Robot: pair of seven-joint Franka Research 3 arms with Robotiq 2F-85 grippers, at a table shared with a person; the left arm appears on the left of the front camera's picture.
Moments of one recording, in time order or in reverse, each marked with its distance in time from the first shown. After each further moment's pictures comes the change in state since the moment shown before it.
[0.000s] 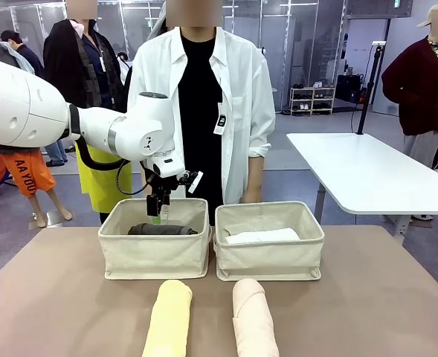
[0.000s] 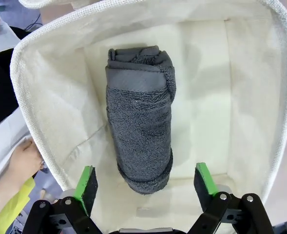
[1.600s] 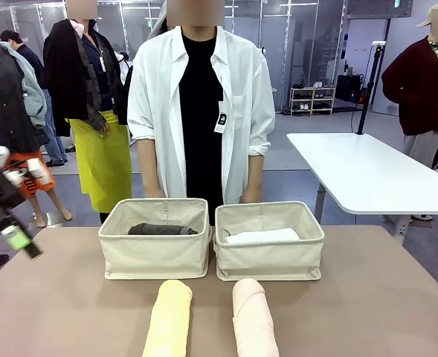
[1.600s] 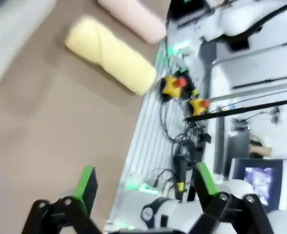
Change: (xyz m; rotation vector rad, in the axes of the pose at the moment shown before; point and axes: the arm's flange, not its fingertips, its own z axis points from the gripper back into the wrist) left arm -0.264 -0.275 0.043 -0.763 -0.759 0.751; right arm 0.000 0.000 0.001 -0.001 -0.002 0.000
